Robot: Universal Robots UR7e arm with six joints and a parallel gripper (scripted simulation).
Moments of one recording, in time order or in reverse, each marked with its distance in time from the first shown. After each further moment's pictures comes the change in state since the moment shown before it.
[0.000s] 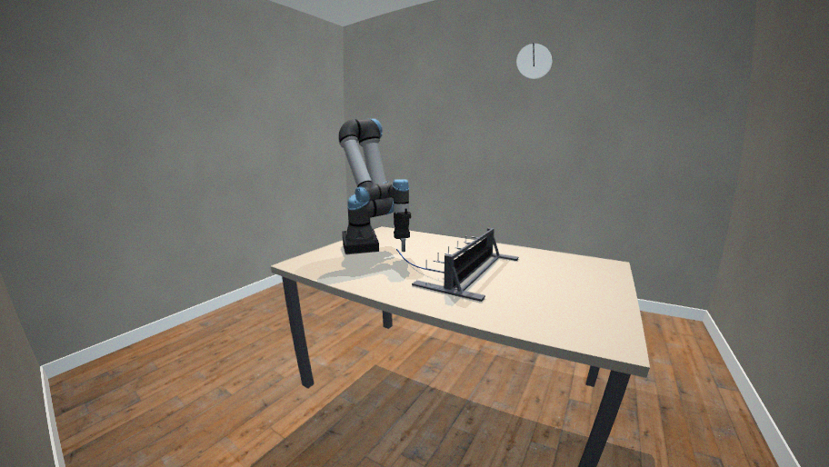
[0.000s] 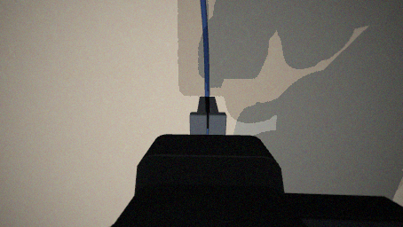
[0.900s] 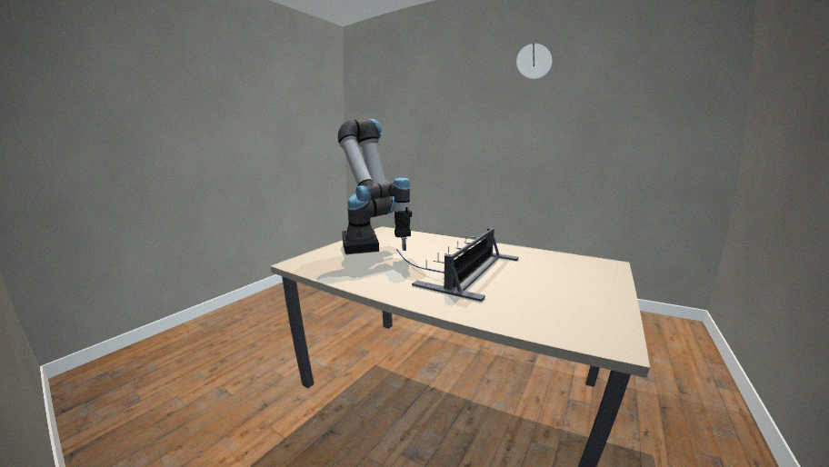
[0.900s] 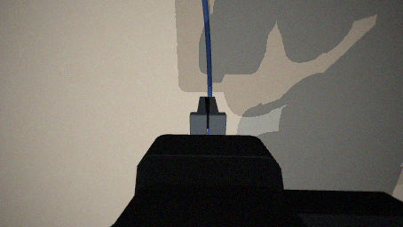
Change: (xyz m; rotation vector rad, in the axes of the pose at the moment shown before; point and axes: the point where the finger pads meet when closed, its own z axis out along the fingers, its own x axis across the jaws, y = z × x) arm -0.004 -0.002 -0.007 -0.001 0.000 0.014
